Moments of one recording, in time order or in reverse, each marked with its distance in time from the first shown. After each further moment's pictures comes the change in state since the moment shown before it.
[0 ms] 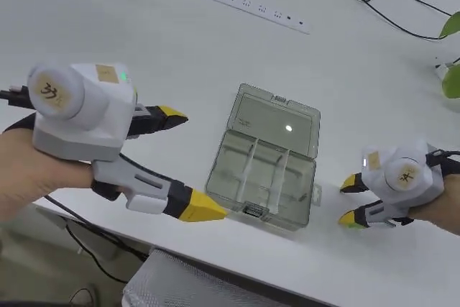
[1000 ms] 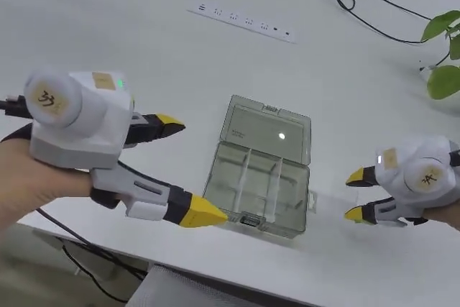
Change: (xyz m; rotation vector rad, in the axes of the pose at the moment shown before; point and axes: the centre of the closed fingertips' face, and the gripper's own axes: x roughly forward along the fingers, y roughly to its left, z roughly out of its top) left arm 0.001 0.001 0.015 0.008 0.006 -0.013; right arm -0.051 -0.004 0.020 0.007 -0.065 -0.129
